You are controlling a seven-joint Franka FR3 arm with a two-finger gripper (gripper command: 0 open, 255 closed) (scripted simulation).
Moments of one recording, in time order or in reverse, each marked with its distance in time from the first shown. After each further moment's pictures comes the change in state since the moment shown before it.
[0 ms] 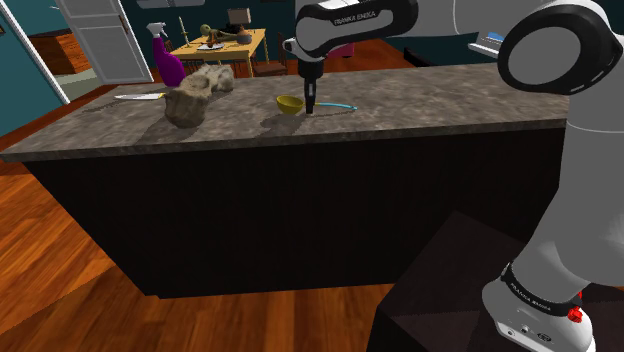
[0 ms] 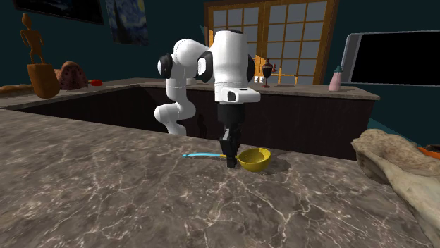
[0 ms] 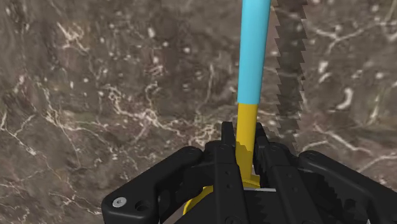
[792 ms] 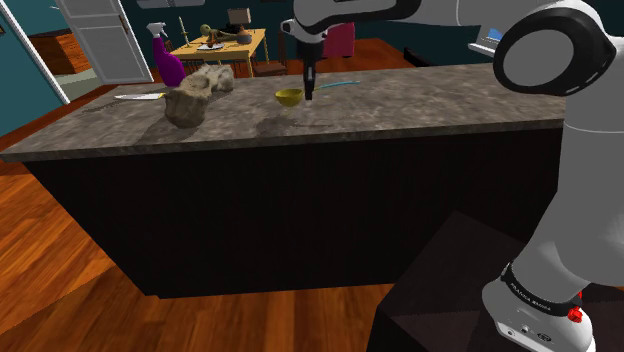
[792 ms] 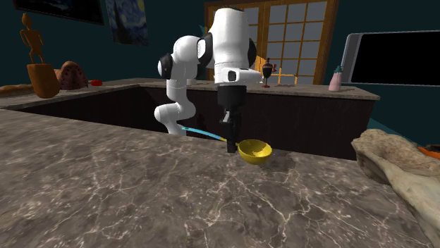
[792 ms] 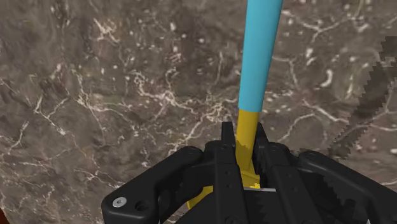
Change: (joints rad) arm -0.001 0.017 0.000 0.143 0.003 -0.127 -0.008
